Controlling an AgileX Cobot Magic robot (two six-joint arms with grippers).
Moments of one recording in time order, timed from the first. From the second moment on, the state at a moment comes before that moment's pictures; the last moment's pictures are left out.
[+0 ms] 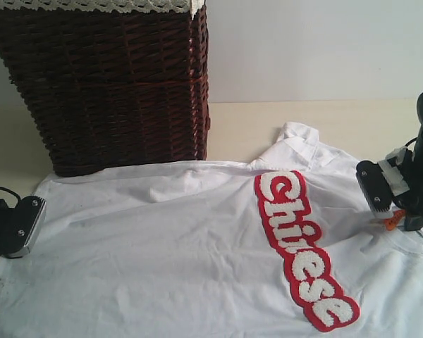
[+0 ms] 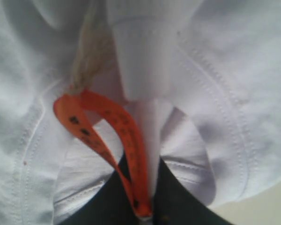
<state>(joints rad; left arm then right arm) -0.09 1.80 -0.77 -0.13 0.66 1.56 -0.11 2.01 -1.09 -0.24 0.73 -1.35</state>
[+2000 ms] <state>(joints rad) -0.09 1.82 -0.77 -0.18 0.61 1.50 -0.11 2.01 -1.09 -0.25 0.69 -1.31</state>
